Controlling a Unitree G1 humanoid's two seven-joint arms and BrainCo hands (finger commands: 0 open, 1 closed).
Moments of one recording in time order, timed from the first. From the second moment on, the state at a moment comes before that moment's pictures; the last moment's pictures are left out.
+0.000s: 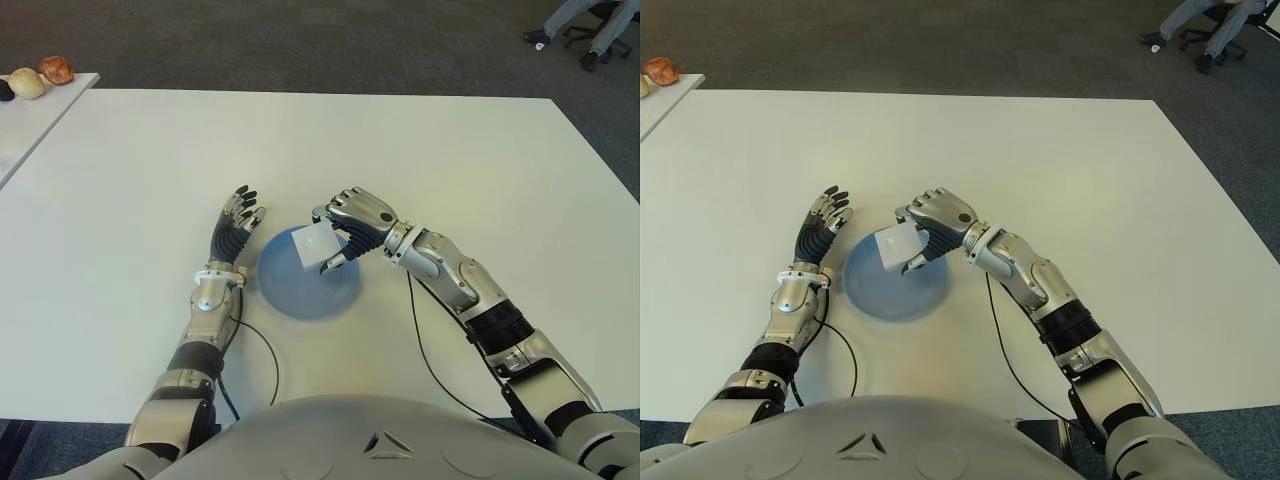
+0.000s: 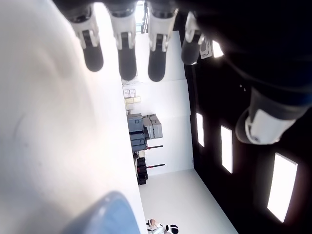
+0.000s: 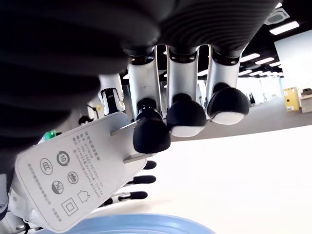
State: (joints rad) left arm -0.10 0.09 0.06 0.75 0.02 -0.60 -0.02; right arm -0.33 -0.41 0.49 0.10 -0.80 -0.41 0.09
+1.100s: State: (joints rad) left arm -0.06 0.07 0.06 0.67 0.01 -0.54 -0.03; right arm -0.36 -0.41 0.47 0.20 -0.70 -0.57 0.06
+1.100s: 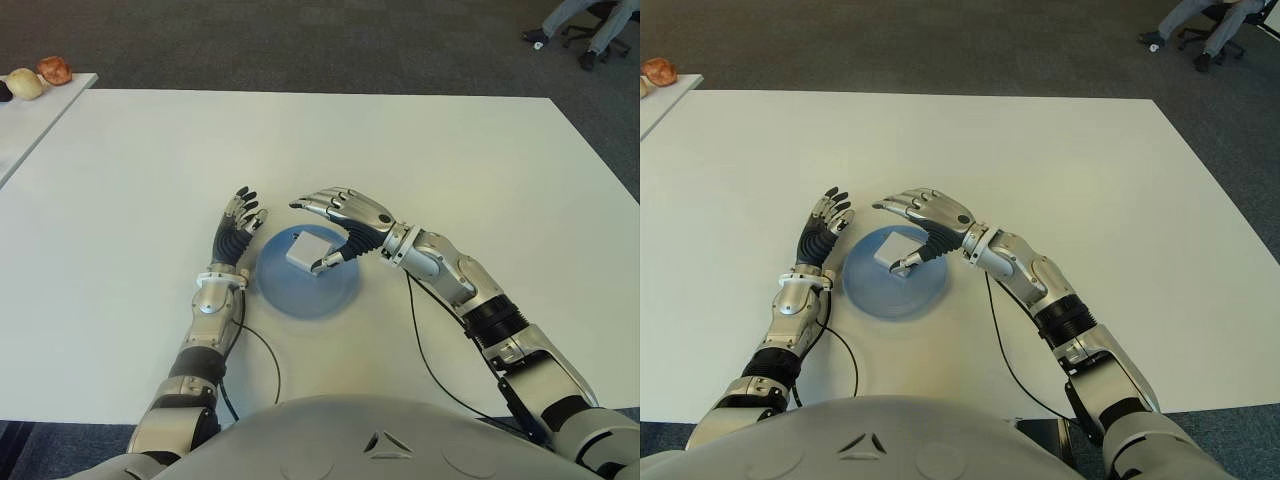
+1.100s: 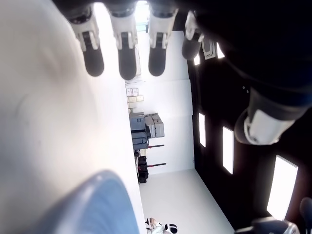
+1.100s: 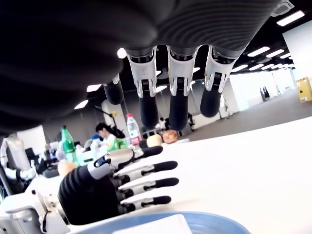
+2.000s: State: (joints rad) left arm -0.07 0.07 0.06 0.67 0.04 -0.54 0.00; right arm -0.37 -0.39 0.41 0.23 -0.60 -0.62 0.07
